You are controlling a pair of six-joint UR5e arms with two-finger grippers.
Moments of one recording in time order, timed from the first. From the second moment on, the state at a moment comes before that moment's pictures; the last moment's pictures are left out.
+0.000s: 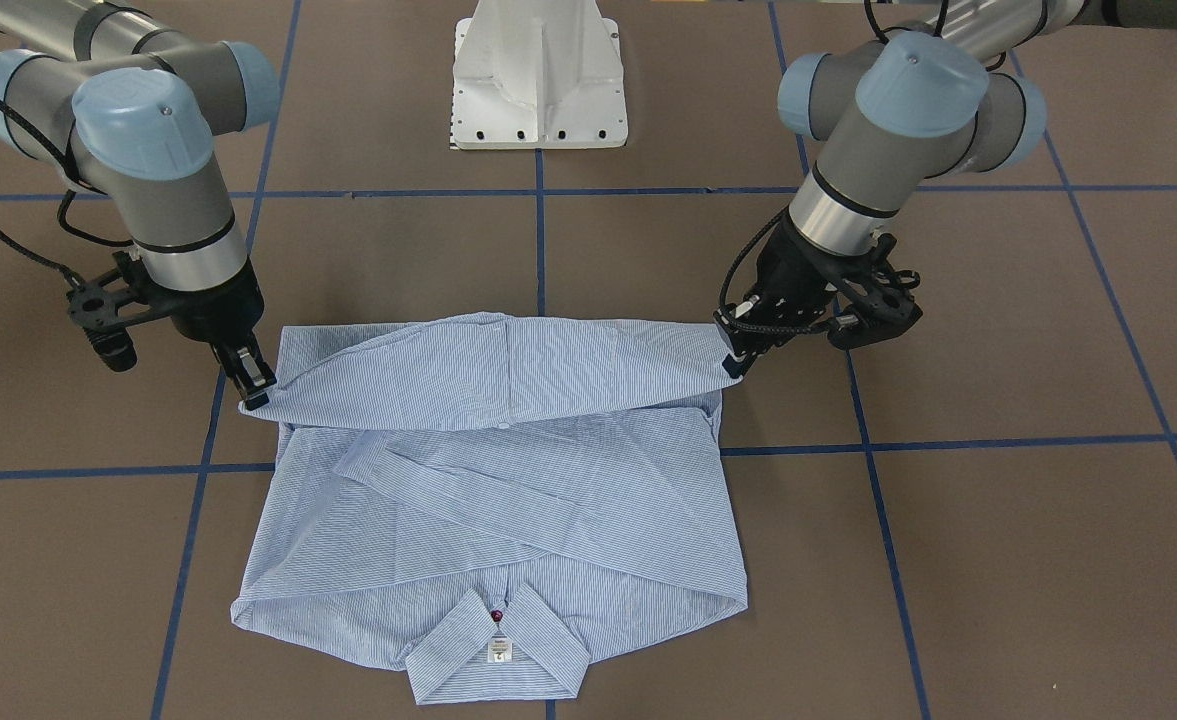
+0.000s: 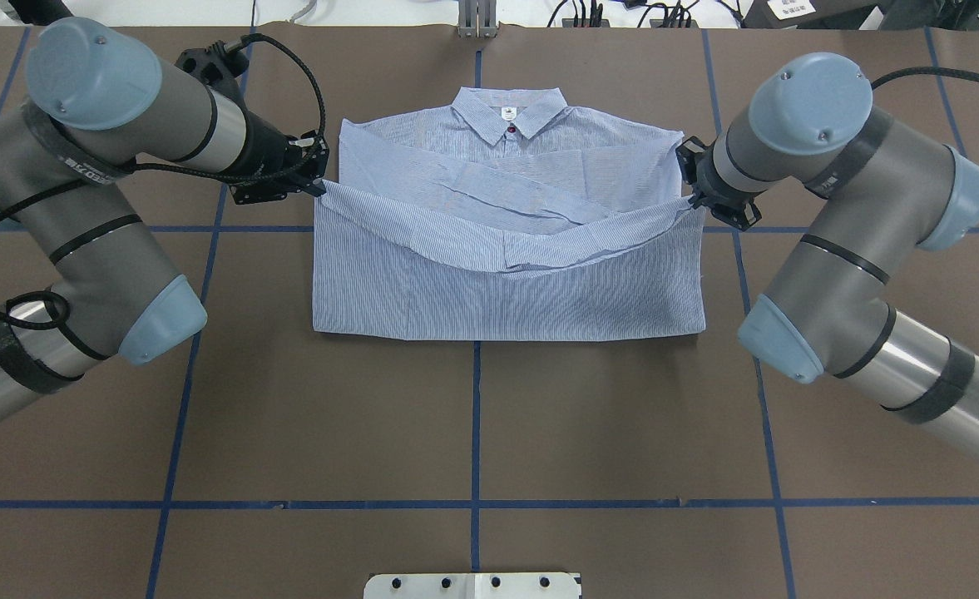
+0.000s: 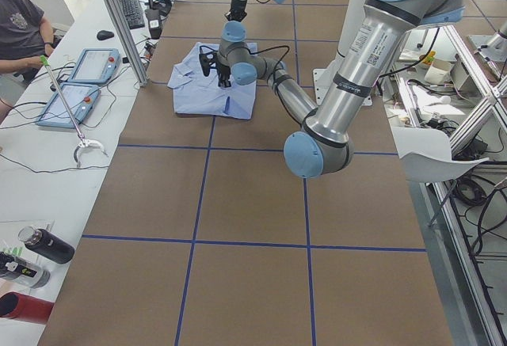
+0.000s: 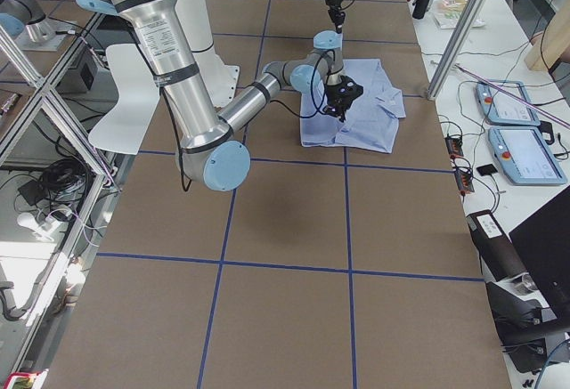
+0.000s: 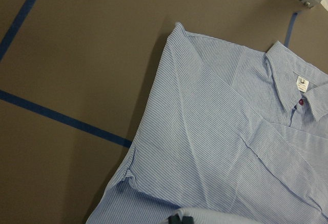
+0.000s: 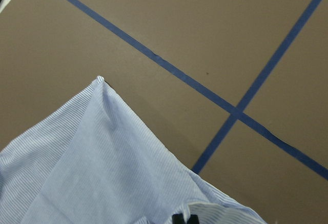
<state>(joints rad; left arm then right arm) -0.81 -2.11 -1.67 -1.97 -1.99 -1.53 0.80 -1.09 1.73 -1.52 1.80 1.92</state>
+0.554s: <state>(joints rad) -0.83 -2.22 -1.40 -2.12 -1.98 -1.53 0.86 -0.96 1.47 -1.48 1.79 1.79</state>
